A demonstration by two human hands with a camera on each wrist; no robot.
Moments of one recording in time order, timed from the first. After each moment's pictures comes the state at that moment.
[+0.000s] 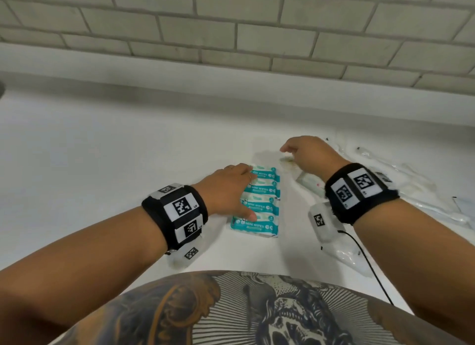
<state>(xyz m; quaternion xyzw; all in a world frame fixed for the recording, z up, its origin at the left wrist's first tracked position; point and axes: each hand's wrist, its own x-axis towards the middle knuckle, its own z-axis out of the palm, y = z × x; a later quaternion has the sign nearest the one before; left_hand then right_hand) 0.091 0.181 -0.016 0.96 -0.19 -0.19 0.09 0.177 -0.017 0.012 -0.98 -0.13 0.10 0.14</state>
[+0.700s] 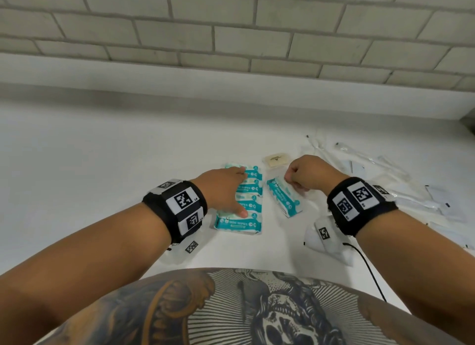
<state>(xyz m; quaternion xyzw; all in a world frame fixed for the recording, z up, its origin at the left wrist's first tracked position) 0.106 0.155 -0.018 0.95 -0.18 -0.23 0.03 0.158 -0.060 -0.009 -0.97 -0.02 0.21 0.15</state>
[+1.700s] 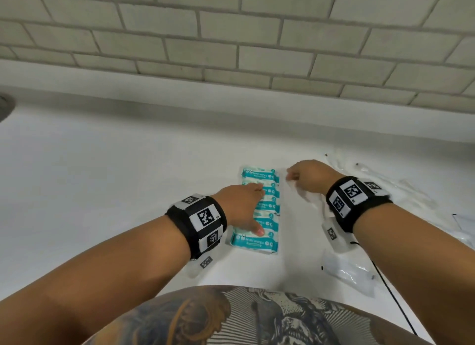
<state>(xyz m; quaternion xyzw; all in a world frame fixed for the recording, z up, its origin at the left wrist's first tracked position) 0.103 0.156 -0.018 0.95 -0.20 -0.22 0.03 0.204 -0.035 -0.017 -0.97 -0.15 0.19 0.03</state>
